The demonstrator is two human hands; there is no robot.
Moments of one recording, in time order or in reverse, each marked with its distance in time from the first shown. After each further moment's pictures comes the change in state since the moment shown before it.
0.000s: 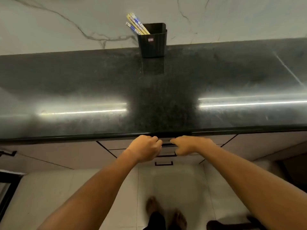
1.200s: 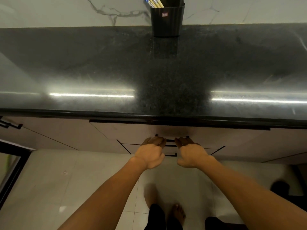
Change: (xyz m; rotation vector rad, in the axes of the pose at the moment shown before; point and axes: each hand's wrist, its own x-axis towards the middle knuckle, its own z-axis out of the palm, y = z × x) left_hand -0.011 0.053 0.076 -0.386 -0.244 -0.441; right_hand 0.031 0.022 0.096 -0.167 0.108 -0.013
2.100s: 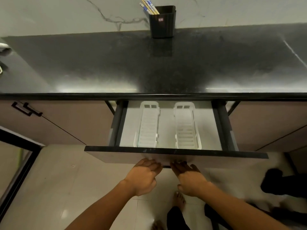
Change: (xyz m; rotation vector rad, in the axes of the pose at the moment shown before) left_hand -0.170 0.043 0.093 0.207 0.109 0.240; right_hand -0.139 -0.055 0.138 -0.006 -0.018 -0.107
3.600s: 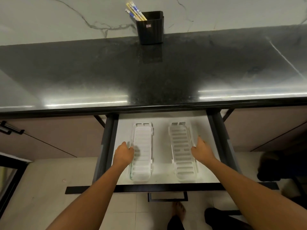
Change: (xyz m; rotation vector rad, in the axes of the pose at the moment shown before) left_hand 0.080 -0.094 -0.047 -0.779 0.107 -1.010; right_hand 0.062 0.092 -0.071 0.879 0.460 0.523
